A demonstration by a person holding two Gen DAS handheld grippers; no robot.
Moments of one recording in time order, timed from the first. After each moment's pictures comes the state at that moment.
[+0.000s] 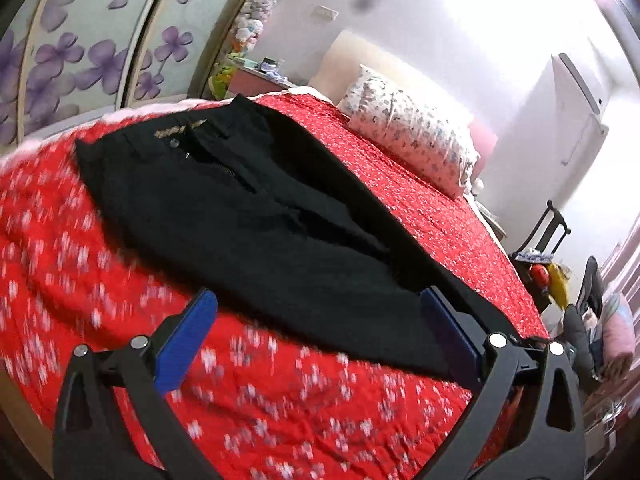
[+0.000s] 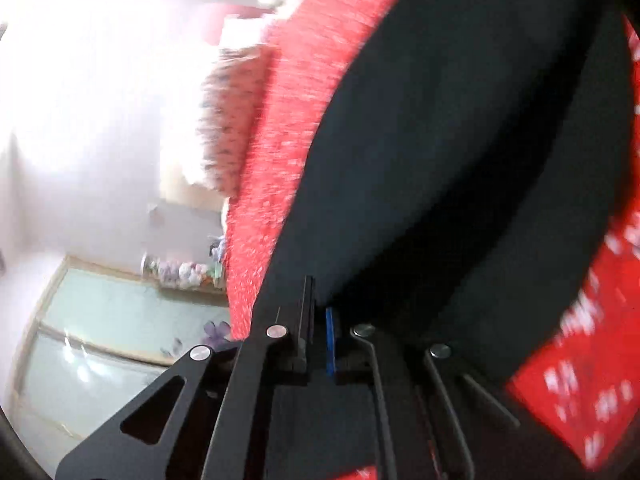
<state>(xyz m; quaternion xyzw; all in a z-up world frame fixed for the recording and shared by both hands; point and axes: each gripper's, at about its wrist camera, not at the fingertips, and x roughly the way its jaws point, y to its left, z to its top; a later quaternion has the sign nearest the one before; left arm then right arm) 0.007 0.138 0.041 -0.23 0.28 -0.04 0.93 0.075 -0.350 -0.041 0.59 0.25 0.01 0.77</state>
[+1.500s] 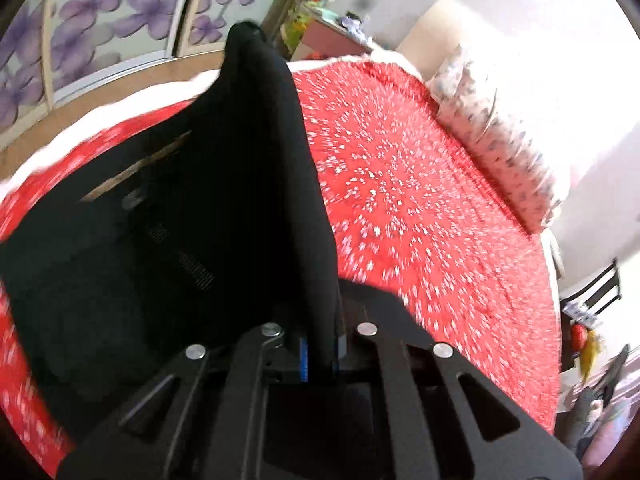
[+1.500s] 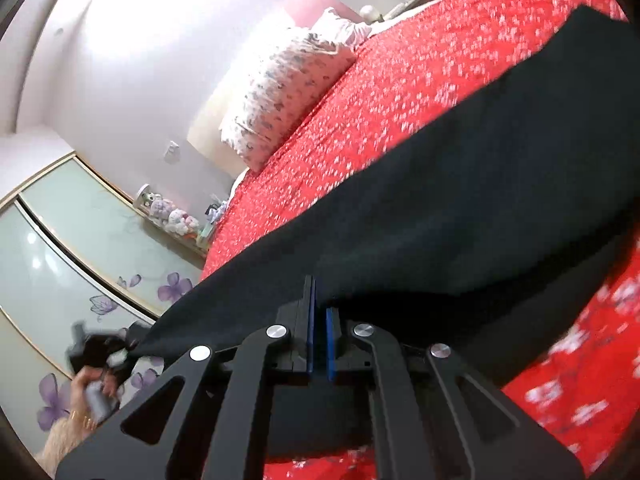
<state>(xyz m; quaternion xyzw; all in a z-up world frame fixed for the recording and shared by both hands) 0.208 0.219 0.050 -0.31 0.39 0.08 0.86 0.076 -0.328 -0.021 0.42 0.23 0.05 0.88</state>
